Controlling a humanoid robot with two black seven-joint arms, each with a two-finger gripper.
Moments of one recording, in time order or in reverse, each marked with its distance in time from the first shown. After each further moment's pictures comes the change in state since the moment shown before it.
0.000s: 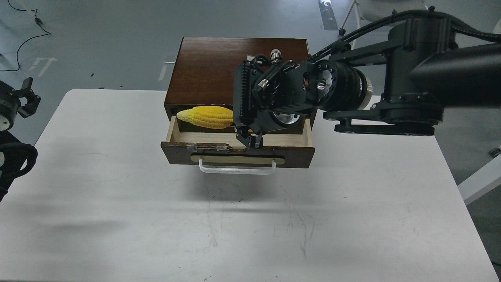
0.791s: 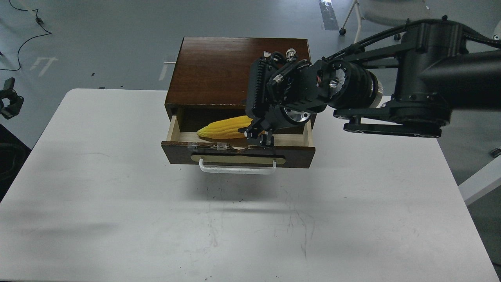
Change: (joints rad) left arm -0.011 0.020 -0.009 0.049 -0.002 0.000 -0.003; right arm -0.030 -0.049 0.013 -0.016 0.040 -0.012 0.001
